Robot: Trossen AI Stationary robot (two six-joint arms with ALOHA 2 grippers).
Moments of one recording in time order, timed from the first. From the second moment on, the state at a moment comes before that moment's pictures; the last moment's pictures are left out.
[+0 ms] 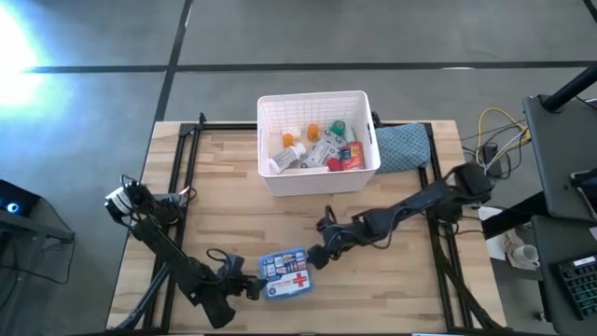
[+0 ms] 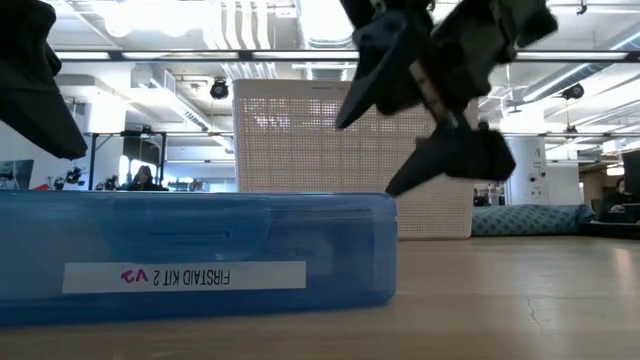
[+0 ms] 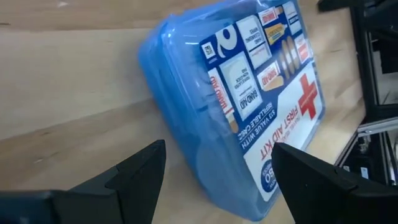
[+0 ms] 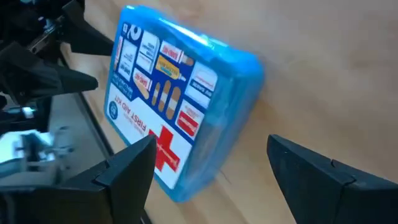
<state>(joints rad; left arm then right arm) -0.89 1.73 0.92 -0.26 -0.71 -2.13 0.31 1.77 1.01 -0.04 -0.03 1.33</state>
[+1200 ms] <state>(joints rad) -0.78 1.80 0.84 -0.07 -0.59 -1.97 0.29 1.90 1.04 0.19 -0.15 1.23</state>
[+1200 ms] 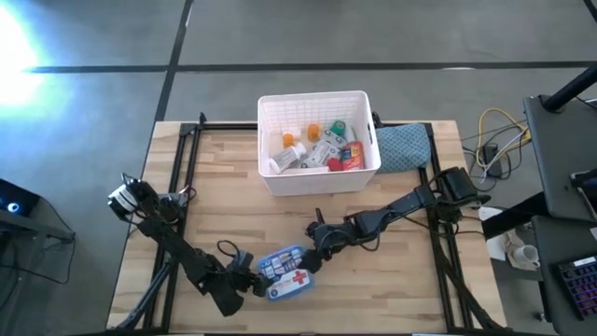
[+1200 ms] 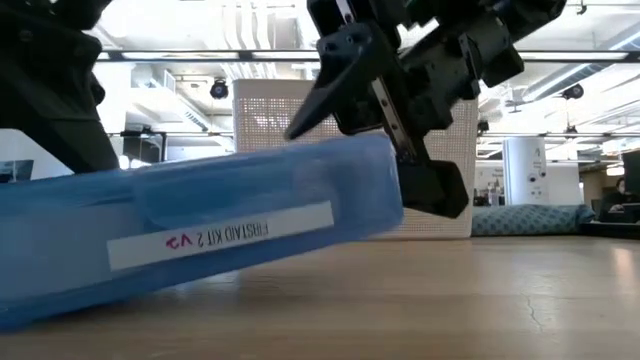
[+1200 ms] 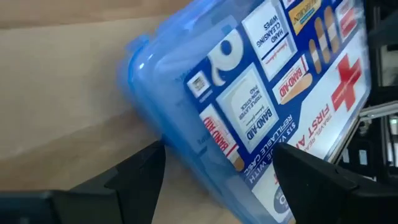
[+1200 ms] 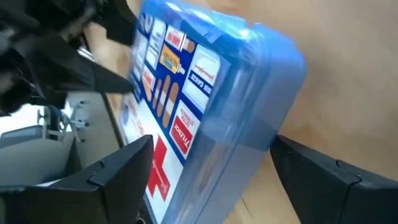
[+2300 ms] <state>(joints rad) -0.74 1.80 0.71 0.07 -0.61 -1.97 0.28 1.89 1.22 -0.07 -0.30 1.08</state>
